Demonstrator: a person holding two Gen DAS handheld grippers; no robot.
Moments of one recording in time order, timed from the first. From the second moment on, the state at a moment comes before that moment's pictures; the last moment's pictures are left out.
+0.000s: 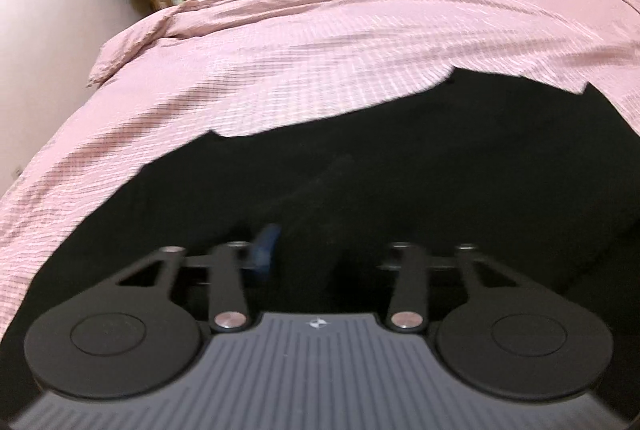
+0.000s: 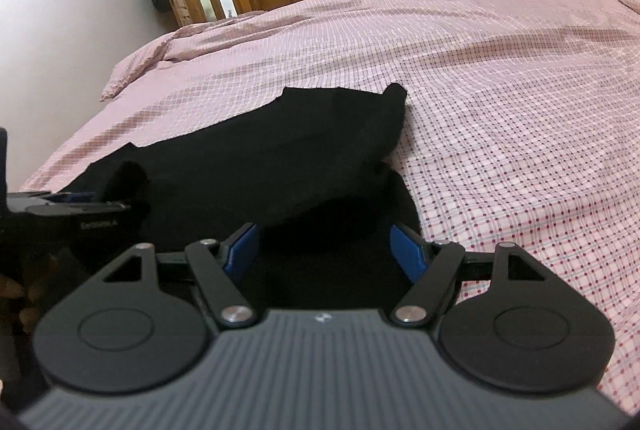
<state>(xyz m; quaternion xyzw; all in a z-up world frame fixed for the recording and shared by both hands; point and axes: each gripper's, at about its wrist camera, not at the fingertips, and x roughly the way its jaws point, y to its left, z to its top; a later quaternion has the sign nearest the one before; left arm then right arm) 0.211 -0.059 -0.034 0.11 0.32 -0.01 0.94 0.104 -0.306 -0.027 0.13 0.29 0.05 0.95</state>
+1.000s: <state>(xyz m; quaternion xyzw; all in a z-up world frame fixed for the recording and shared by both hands) 0.203 0.066 -0.039 -0.13 0.33 -0.03 0.93 0.126 -0.320 -0.033 0.11 0.31 0.01 0.95</state>
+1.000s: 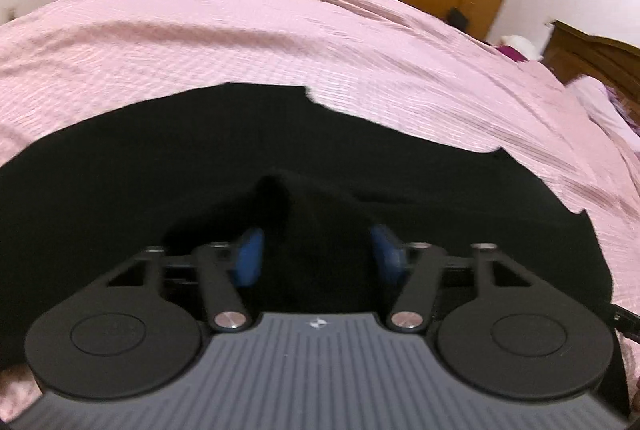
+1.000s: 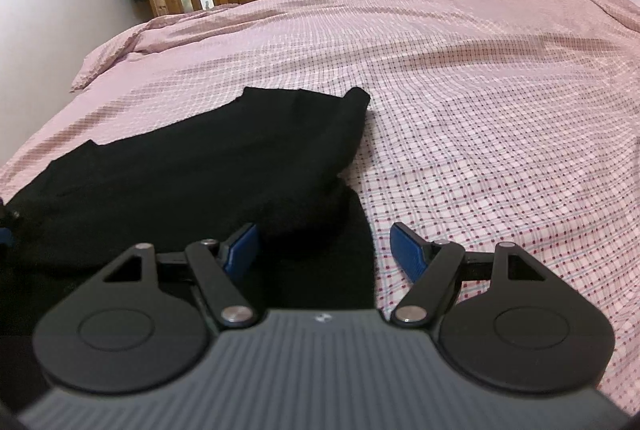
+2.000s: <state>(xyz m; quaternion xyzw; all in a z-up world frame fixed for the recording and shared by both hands) 0.175 0.073 -0.035 -0.05 0.34 0.08 0.94 0.144 -0.322 -0.033 0.06 0.31 -0.01 0.95</state>
